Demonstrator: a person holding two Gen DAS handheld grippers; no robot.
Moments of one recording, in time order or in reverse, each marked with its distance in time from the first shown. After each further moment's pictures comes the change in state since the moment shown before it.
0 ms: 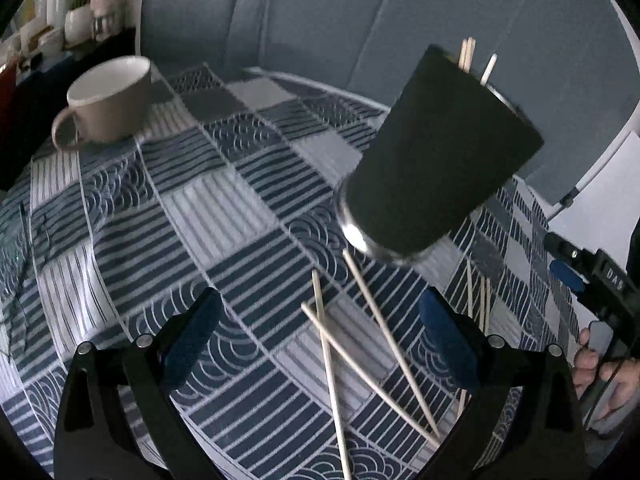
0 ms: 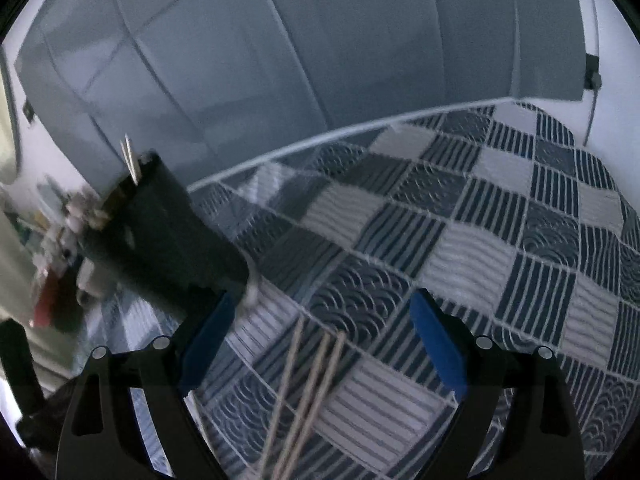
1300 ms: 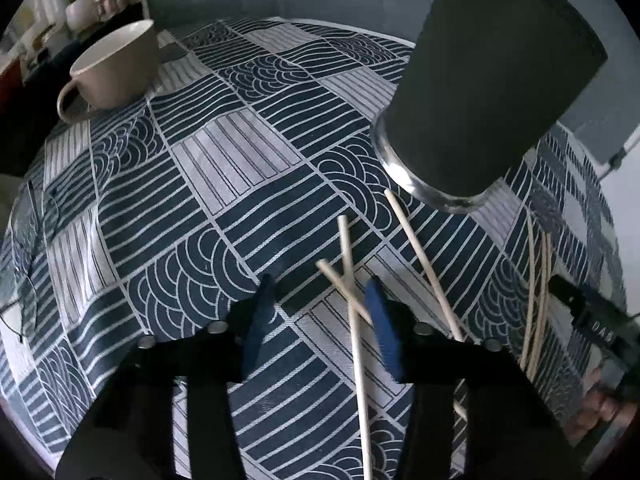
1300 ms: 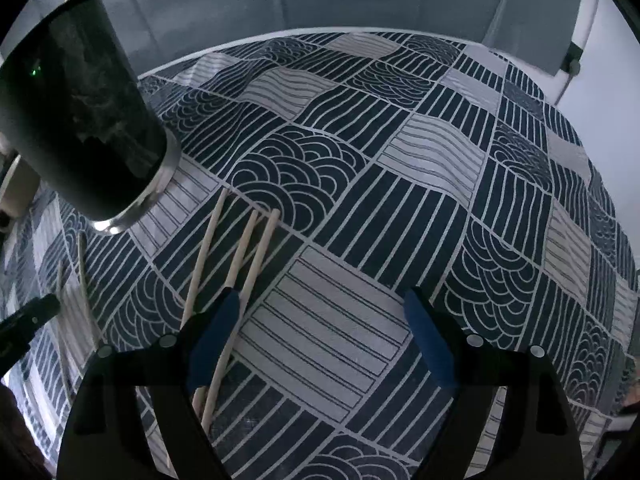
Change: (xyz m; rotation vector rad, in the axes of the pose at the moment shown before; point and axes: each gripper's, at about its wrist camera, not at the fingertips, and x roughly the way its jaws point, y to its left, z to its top) left arm 0.035 -0.009 -0.012 0.056 0.140 0.191; right arm 0.043 0.003 -0.055 -0.097 0.218 -0.280
